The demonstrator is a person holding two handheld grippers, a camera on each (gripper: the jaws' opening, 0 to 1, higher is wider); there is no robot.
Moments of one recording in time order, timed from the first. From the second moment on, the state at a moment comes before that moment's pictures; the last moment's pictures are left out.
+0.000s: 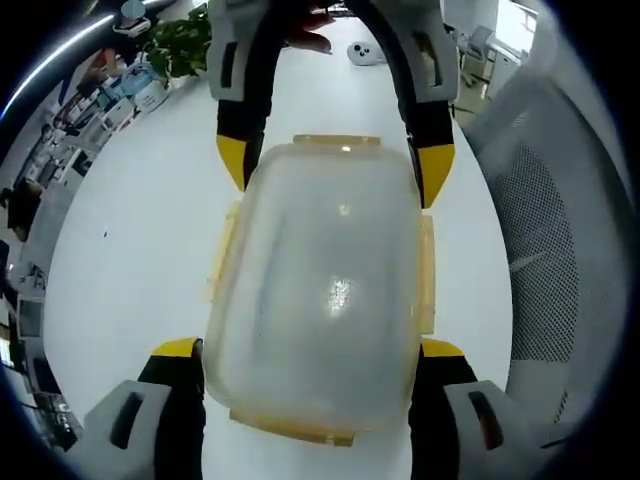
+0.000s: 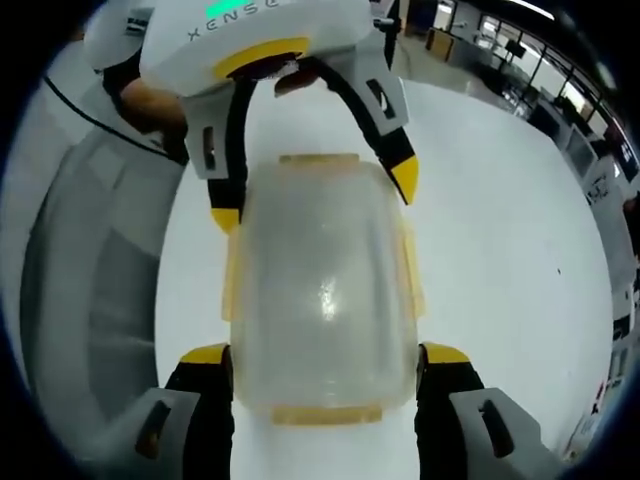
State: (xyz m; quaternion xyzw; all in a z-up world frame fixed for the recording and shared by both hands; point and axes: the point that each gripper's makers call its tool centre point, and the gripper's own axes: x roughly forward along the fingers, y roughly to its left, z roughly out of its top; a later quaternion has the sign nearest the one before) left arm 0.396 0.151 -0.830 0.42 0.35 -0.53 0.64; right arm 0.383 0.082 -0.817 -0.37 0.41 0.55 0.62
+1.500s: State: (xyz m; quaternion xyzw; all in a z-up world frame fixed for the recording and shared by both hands) left arm 0.425 0.159 -0.831 0.40 0.35 -0.53 0.66; right arm 0.415 0.090 -0.818 -0.37 0.40 0.57 0.62
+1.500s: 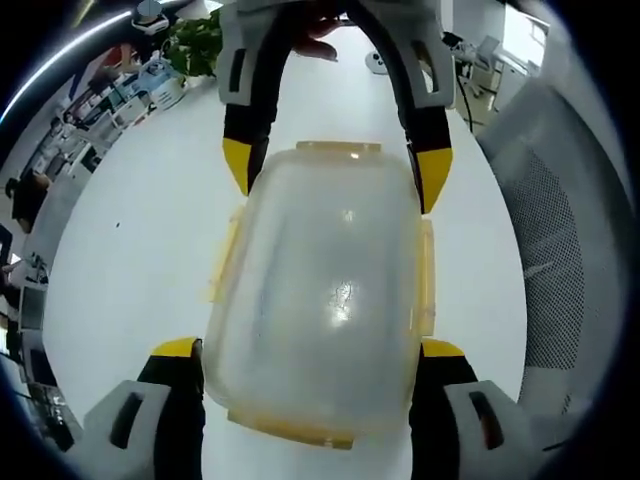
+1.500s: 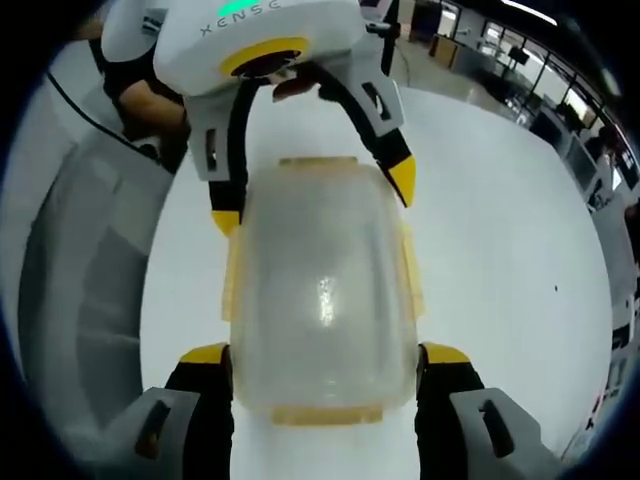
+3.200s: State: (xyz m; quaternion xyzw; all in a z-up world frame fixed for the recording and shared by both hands) left arm 0.460 0.159 -0.829 0.40 0.35 -0.52 0.67; right arm 0.450 0.091 -0.815 -0.36 0.39 0.58 0.62
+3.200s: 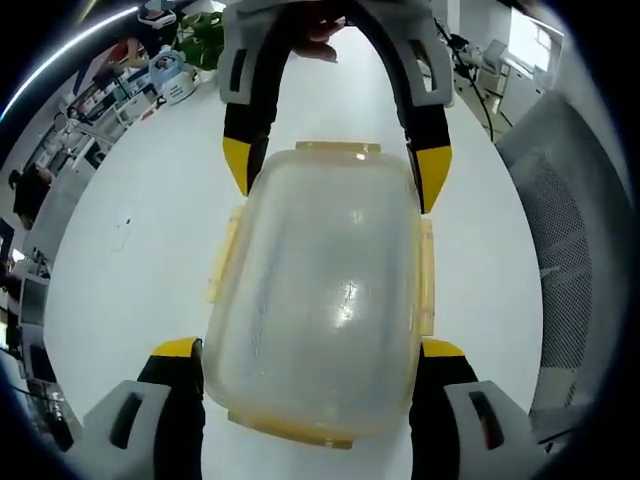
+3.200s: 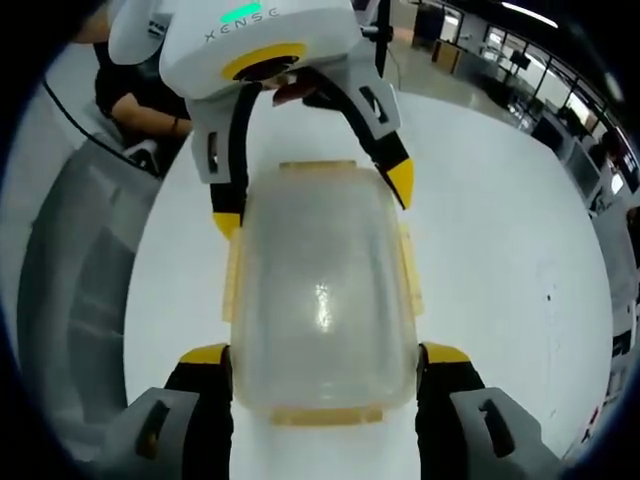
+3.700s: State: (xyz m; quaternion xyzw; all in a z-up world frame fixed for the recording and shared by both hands) left arm 0.461 0.160 -0.828 0.42 0.35 -0.52 0.66; right arm 0.453 0.092 -0.811 -0.36 0.38 0.57 0.63
